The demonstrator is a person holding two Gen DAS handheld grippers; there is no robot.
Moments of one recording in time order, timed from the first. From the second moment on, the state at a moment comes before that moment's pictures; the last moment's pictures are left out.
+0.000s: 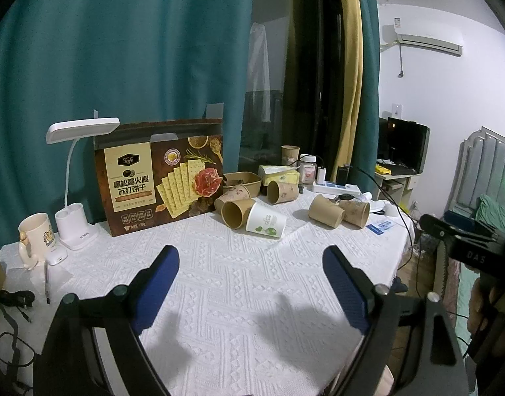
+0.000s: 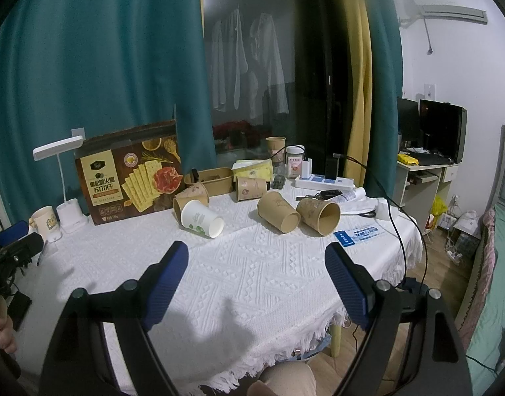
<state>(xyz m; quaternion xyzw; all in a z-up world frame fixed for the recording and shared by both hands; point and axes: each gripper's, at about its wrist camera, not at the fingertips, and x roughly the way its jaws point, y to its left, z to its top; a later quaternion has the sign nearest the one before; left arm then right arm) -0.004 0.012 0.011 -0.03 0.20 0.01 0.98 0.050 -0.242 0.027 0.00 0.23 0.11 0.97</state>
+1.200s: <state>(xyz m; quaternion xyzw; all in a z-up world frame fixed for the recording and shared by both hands) 0.002 0.013 0.011 -0.03 0.20 0.03 0.98 0.052 -0.238 0.027 0.00 0.23 0.12 0.97</state>
